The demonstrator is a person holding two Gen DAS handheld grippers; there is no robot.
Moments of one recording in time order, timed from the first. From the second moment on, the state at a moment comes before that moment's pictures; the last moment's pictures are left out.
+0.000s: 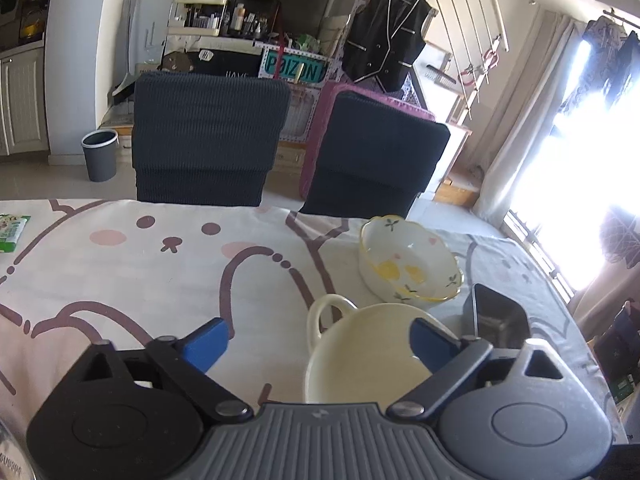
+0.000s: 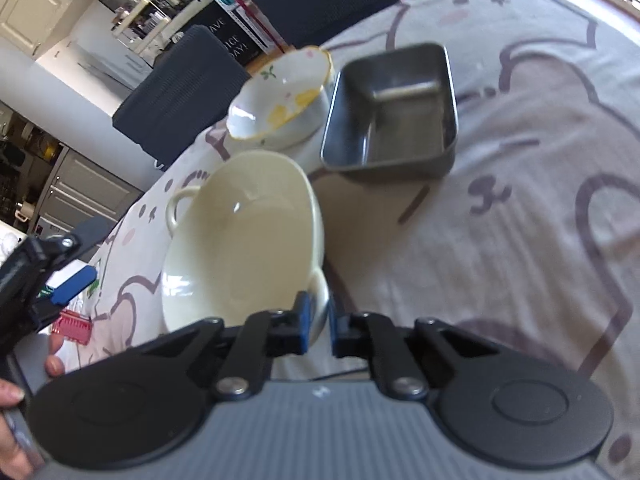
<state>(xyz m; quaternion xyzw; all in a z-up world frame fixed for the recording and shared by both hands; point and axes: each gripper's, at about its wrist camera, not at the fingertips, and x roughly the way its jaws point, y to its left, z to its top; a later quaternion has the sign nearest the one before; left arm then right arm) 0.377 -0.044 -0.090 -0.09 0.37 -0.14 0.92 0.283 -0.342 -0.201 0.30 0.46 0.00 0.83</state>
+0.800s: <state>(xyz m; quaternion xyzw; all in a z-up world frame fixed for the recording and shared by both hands) 0.418 -0.054 -0.135 -0.11 0.43 -0.15 0.88 0.304 -0.359 -0.194 0.24 0.42 -0.05 0.87</state>
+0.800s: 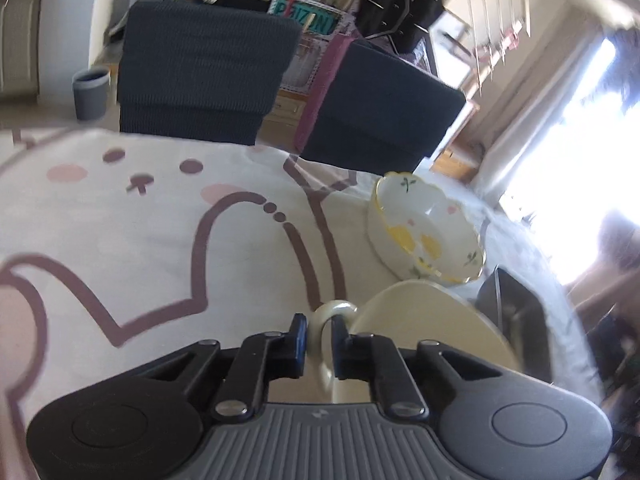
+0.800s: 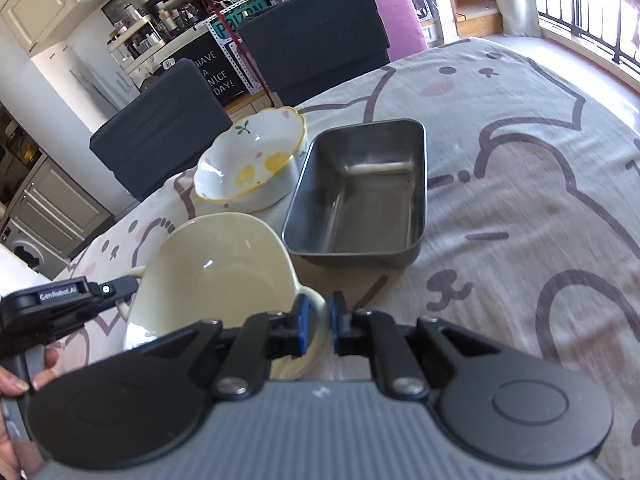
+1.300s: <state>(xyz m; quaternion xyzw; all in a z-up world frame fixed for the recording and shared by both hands) 0.376 -0.004 -0.132 -0.14 0.47 -0.13 0.86 0.313 -0.348 -0.198 0.28 0.41 -0.03 0.87</state>
